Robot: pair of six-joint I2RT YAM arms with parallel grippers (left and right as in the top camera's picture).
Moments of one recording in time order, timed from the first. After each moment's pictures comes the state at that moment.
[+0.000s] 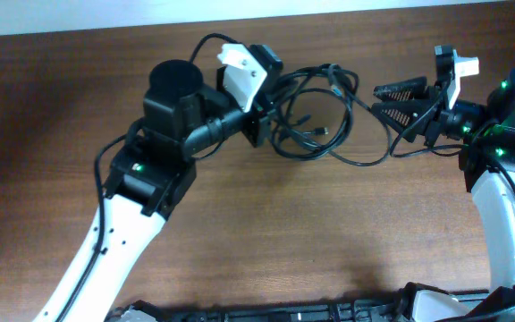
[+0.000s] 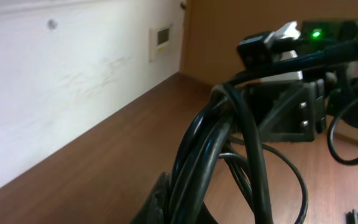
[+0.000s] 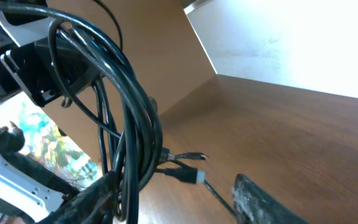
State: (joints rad) left arm -0.50 1.34 1.35 -0.23 0.53 0.05; right arm -0.31 1.33 0.94 0.17 -1.52 0.30
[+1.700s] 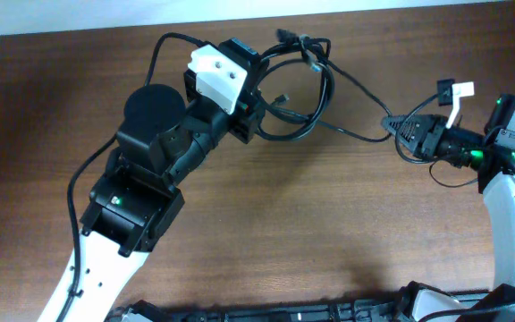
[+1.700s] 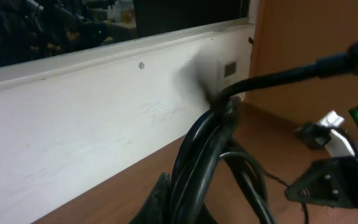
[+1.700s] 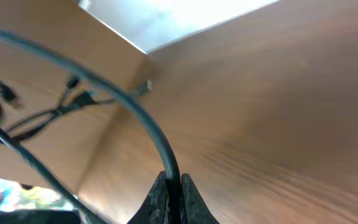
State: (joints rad) left arm -0.54 1.21 1.35 -0.23 0.16 0.06; right arm -0.41 1.33 0.95 -0.56 -1.20 -0.06
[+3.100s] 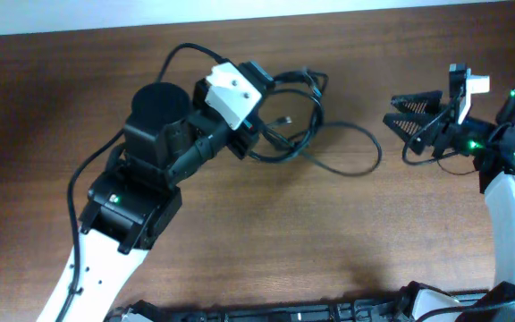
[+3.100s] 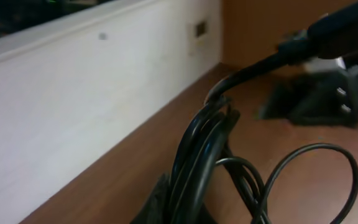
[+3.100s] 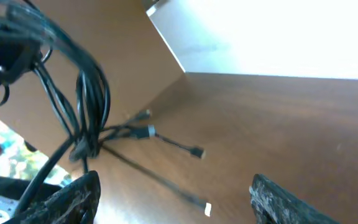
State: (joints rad) left arm -0.53 1.22 1.35 -0.37 0.31 0.22; right arm -0.42 1.34 0.94 -0.21 -1.47 -0.05
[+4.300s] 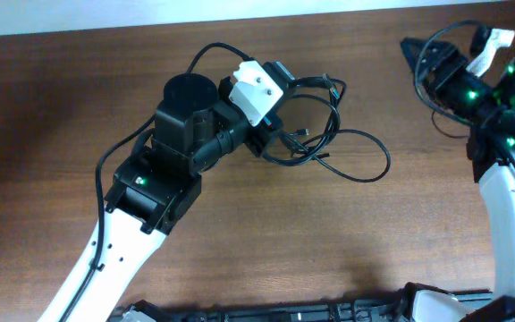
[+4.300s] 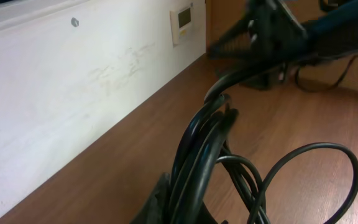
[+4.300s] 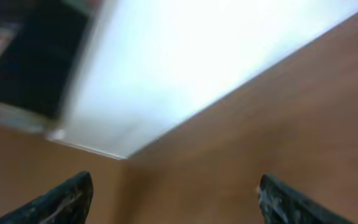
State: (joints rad) left arm -0.57 1.30 1.35 -0.34 0.32 0.20; right arm -0.28 1.34 1.10 -0.14 -0.74 0.71
